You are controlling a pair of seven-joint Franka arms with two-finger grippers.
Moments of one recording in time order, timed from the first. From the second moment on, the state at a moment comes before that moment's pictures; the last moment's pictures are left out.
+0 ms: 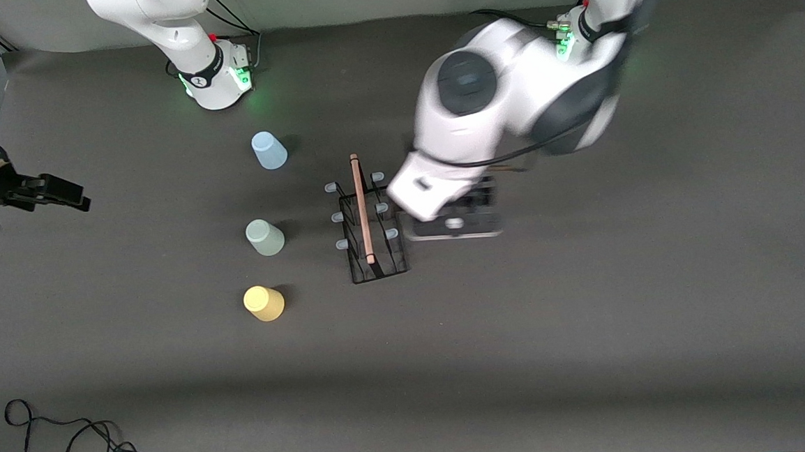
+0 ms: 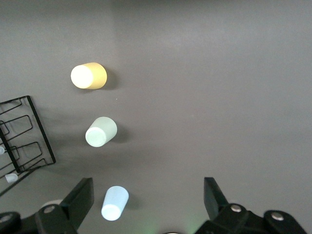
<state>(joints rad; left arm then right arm) -0.48 0.50 -0.20 -1.13 0.04 1.63 -0.61 -0.02 0.00 0.01 -1.65 0.00 1.56 0.13</state>
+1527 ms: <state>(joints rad) 0.04 -0.02 -0.10 -1.60 0.02 1.48 -0.04 0.29 0.25 0.02 -2.33 0.01 2.57 0.59</state>
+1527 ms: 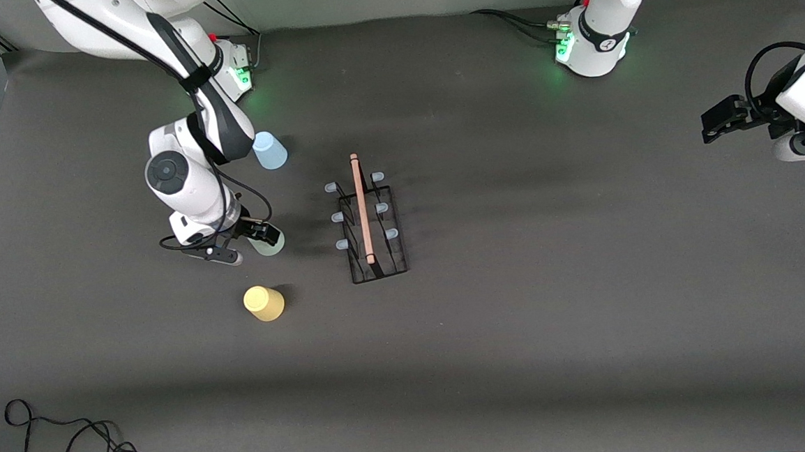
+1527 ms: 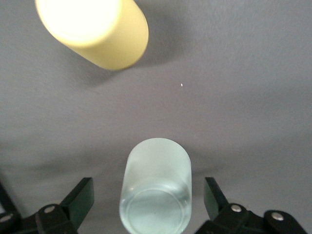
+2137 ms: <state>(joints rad) 0.03 -0.02 -0.10 -1.62 0.02 1.54 -0.05 0.29 0.26 0.02 -2.33 0.01 2.54 0.59</state>
